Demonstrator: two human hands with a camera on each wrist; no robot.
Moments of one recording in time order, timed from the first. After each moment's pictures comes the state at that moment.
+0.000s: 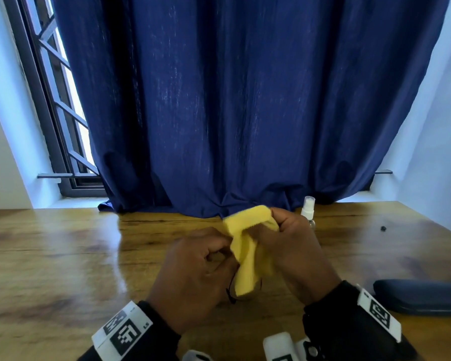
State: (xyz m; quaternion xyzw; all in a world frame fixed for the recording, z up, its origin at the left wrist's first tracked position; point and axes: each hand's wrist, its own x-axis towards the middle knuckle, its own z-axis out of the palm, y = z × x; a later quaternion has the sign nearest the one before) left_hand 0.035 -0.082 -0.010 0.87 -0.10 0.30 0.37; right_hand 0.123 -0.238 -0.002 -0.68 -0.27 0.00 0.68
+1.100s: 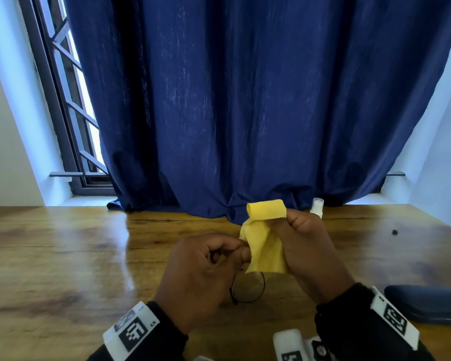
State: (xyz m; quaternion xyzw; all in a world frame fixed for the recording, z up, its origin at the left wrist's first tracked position) left_hand 0.037 -0.084 -0.017 0.83 -0.06 0.31 0.45; right_hand 0.138 -0.240 -0.008 -0.73 -0.25 -0.06 0.64
